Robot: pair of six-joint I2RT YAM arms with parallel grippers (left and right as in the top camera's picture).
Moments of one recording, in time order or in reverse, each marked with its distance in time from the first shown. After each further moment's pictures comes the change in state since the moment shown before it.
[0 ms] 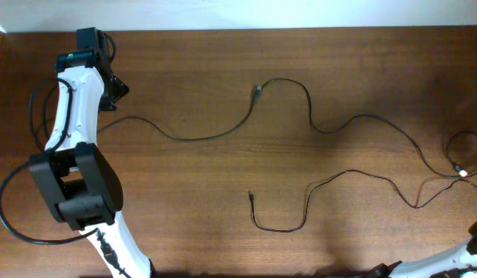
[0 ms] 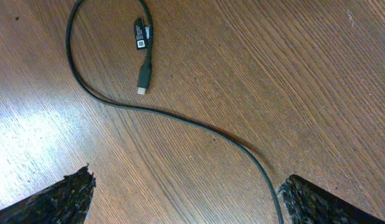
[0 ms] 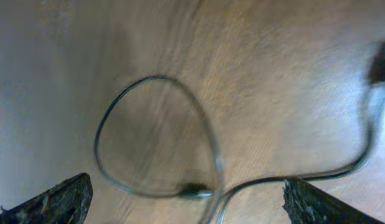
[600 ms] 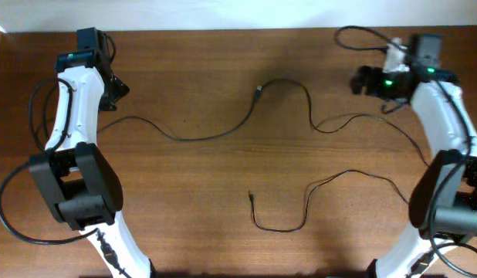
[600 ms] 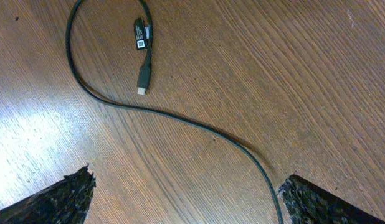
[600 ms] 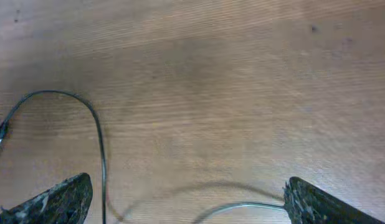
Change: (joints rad) left arm 0.000 0.000 0.000 0.000 0.000 0.000; right arm 0.826 0.000 0.000 0.185 0.029 -0.312
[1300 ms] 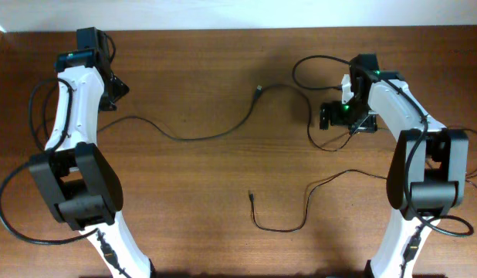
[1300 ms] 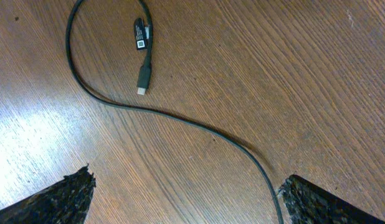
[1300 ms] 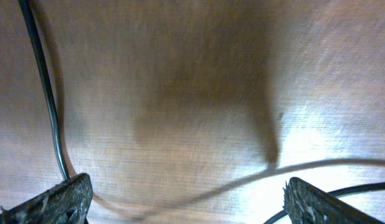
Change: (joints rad) left arm 0.000 0.000 0.000 0.000 0.000 0.000; right arm 0.145 0.160 -0.002 -0.303 0.098 0.027
